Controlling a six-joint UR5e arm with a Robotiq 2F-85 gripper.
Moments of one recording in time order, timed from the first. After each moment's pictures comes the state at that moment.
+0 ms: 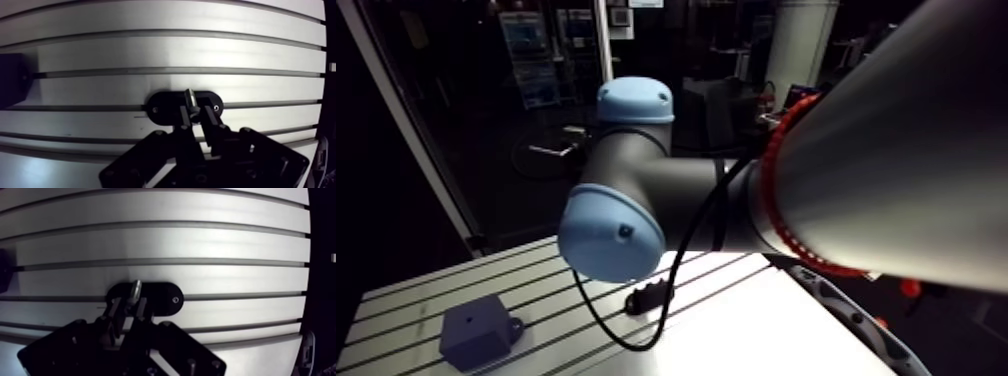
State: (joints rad) arm -0.52 -1.46 2.20 -2.49 -1.52 -2.10
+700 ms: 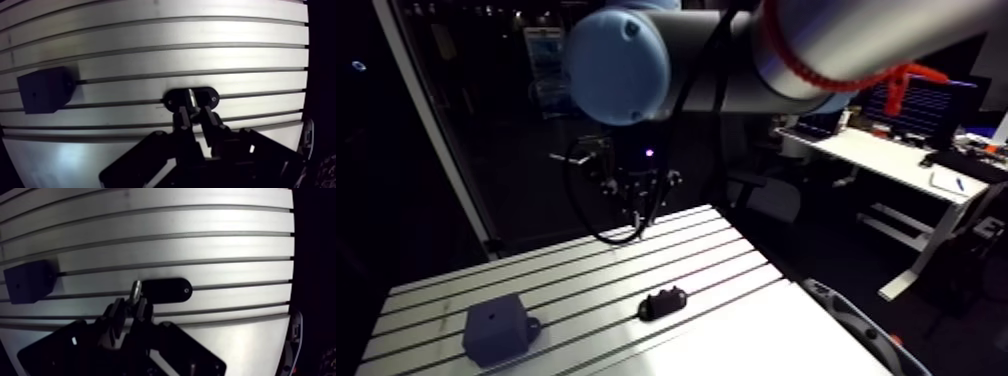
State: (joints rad) arm -0.47 -1.49 1.89 -2.02 -1.52 -1.97
